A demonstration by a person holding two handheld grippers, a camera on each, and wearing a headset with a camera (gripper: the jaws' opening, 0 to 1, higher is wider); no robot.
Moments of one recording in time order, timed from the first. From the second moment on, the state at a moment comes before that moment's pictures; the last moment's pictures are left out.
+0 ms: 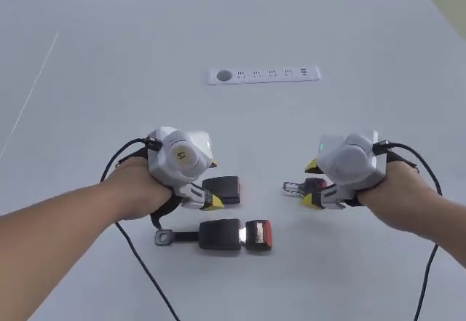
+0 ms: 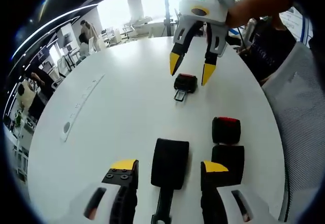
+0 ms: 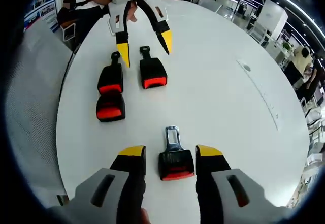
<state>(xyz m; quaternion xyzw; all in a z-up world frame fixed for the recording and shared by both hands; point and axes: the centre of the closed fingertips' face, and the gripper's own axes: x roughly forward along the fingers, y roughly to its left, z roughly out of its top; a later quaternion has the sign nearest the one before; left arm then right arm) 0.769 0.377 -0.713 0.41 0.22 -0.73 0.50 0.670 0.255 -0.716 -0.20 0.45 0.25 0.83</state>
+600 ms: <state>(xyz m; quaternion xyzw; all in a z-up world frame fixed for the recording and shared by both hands) 0.774 0.382 -0.746 0.45 0.23 -0.74 0.44 0.660 0.249 -0.737 -0.21 0.48 0.29 0.80</state>
